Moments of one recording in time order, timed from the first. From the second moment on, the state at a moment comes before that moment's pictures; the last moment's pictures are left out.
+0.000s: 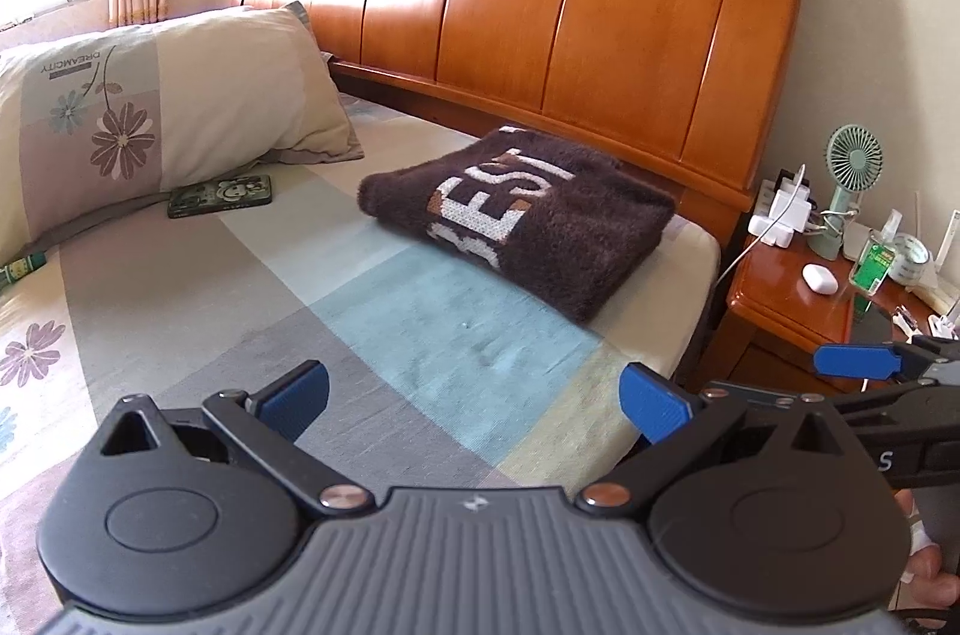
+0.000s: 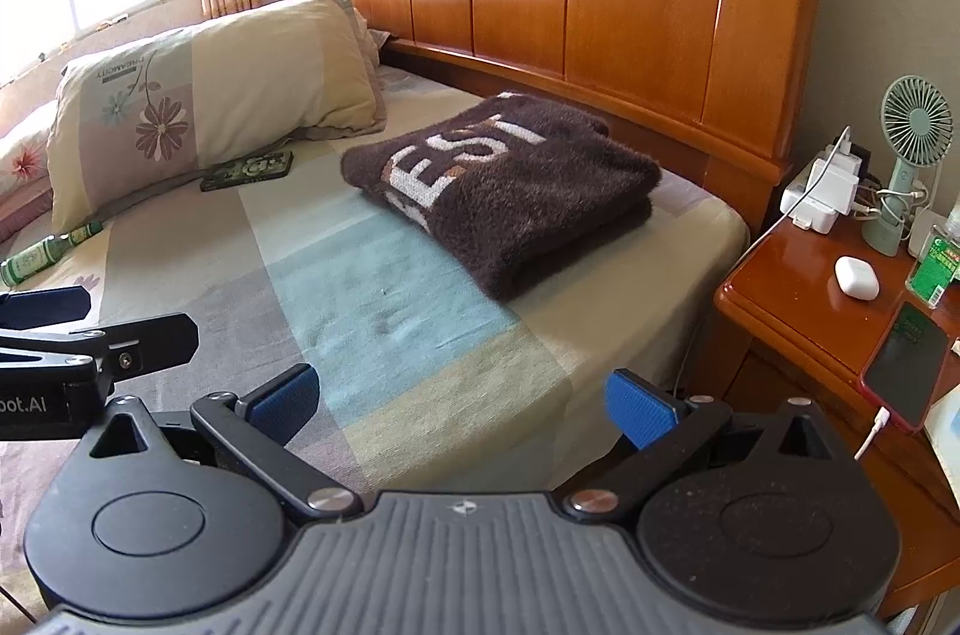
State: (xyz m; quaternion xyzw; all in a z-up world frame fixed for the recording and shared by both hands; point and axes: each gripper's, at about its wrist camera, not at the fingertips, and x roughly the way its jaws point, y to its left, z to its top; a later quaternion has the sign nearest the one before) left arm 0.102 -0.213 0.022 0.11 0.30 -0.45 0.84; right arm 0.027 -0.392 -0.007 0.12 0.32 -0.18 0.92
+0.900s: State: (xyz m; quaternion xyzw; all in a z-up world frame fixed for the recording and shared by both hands) left arm 0.105 -0.208 0.025 0.10 0.31 -0.43 0.84; right arm 0.021 -0.389 0.001 0.11 0.31 -0.17 0.93
